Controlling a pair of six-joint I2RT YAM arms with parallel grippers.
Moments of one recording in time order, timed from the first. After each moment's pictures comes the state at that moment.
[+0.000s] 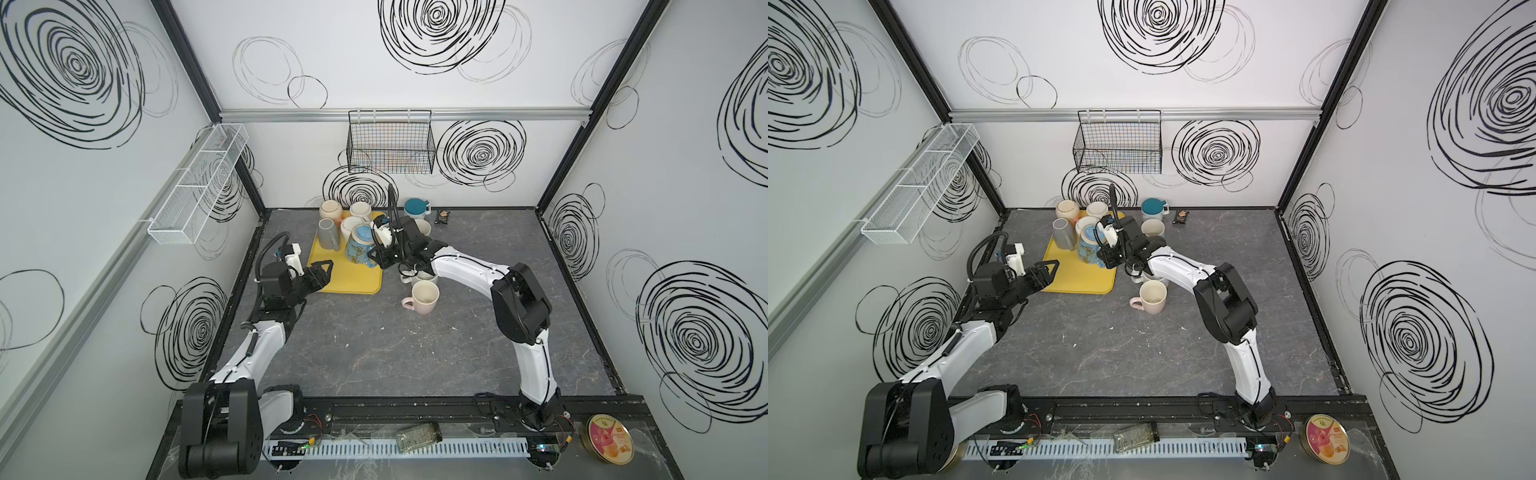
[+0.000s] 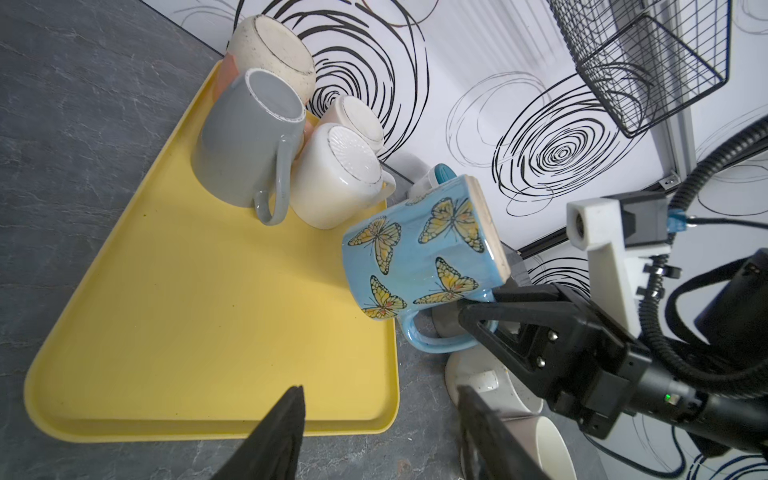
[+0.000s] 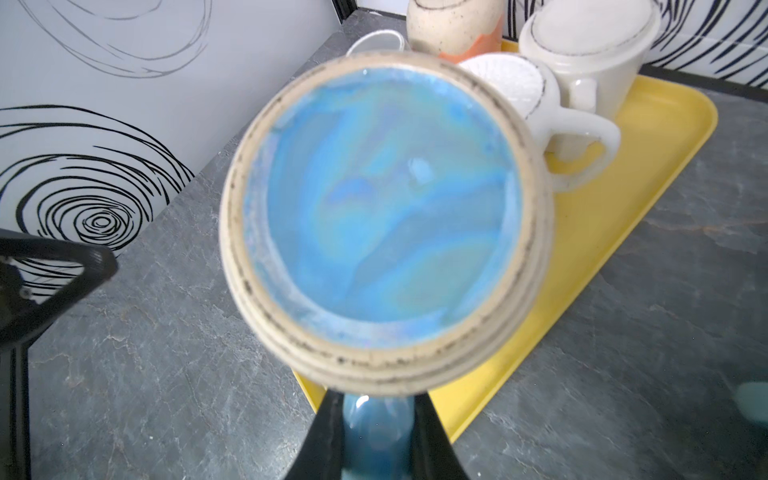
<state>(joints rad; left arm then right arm) 0.10 1.15 0.52 0.24 0.49 -0.60 0.75 2.10 1.67 -0.17 -0.26 0.21</state>
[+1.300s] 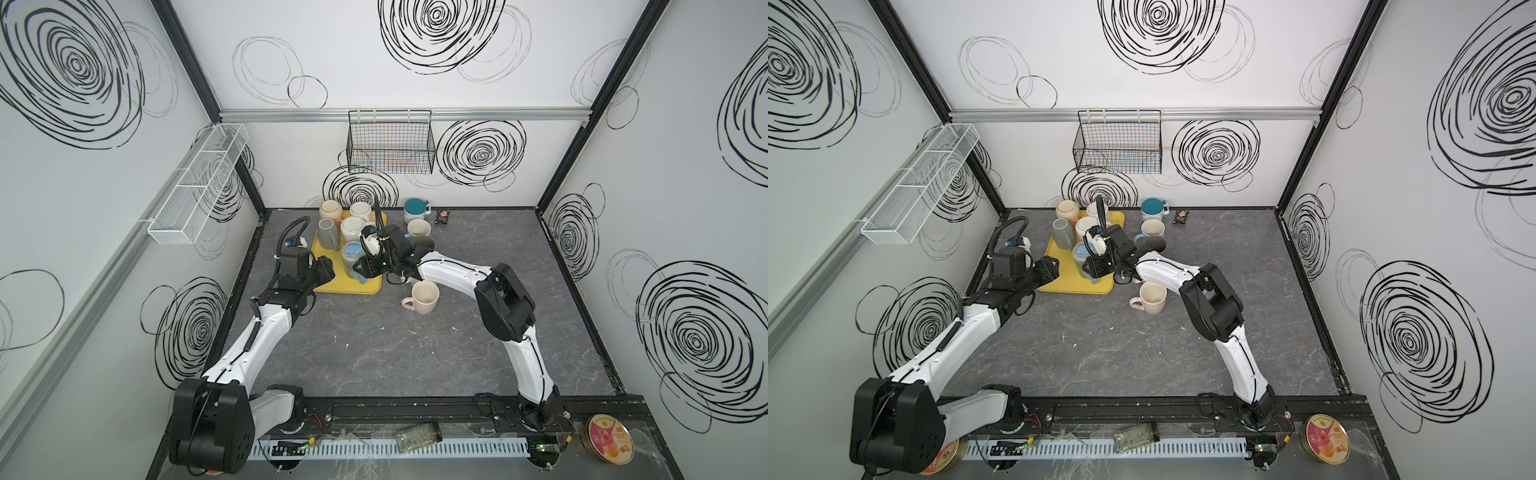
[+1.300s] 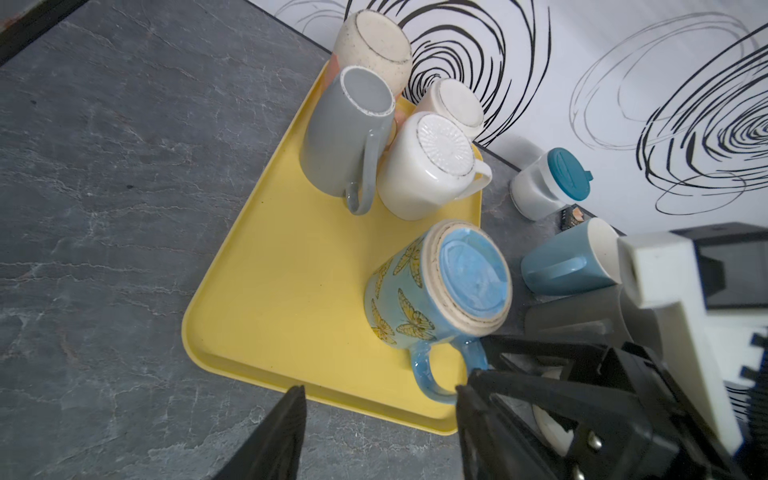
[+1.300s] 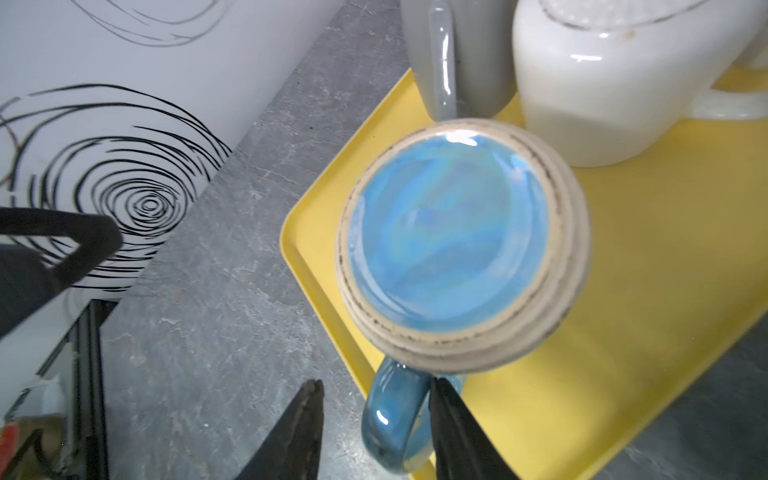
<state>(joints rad) -0.11 1.18 0.77 -0.21 0.03 -0.56 0.79 2.18 1.69 -0.15 -0.38 0.33</state>
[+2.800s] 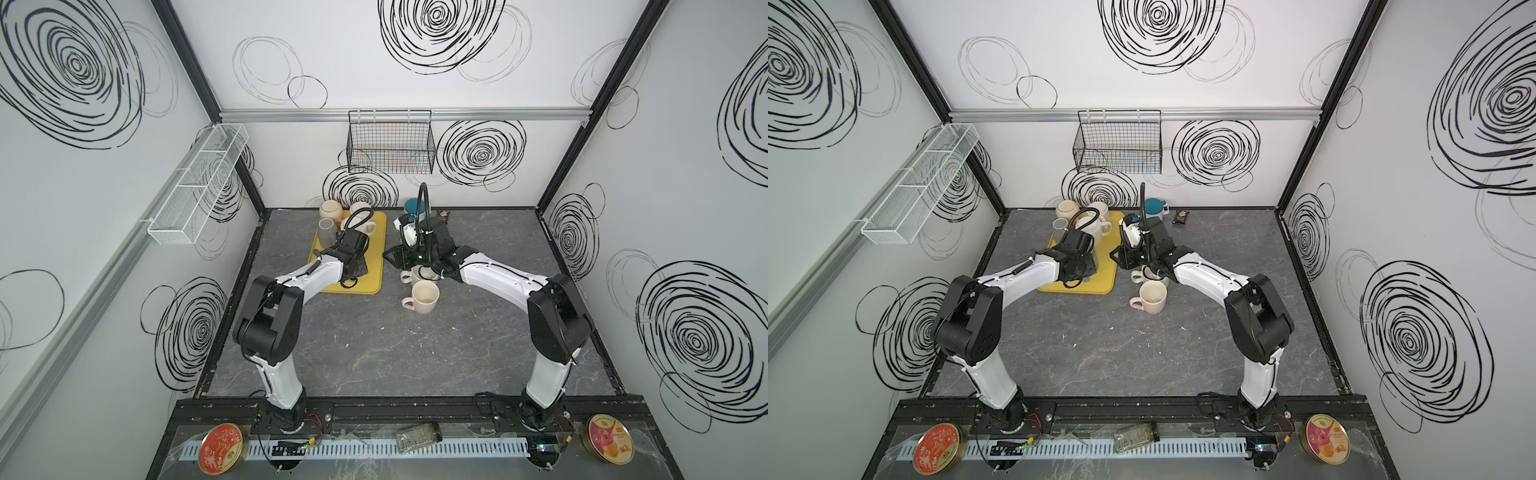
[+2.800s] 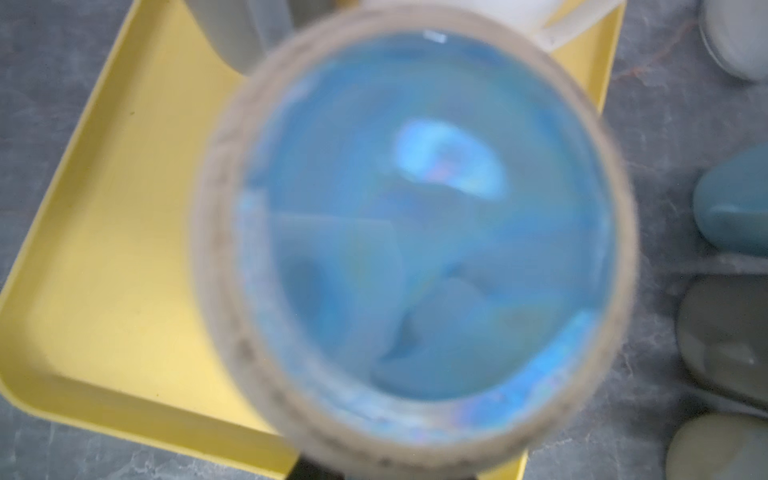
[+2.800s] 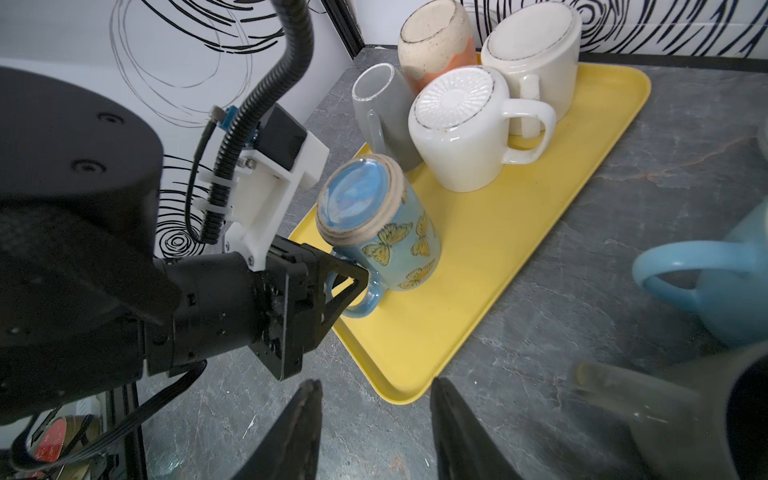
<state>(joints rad) -0.34 1.79 1.20 -0.44 -0.20 -0.62 0.66 1.84 1.36 -0.07 -0.37 0.32</state>
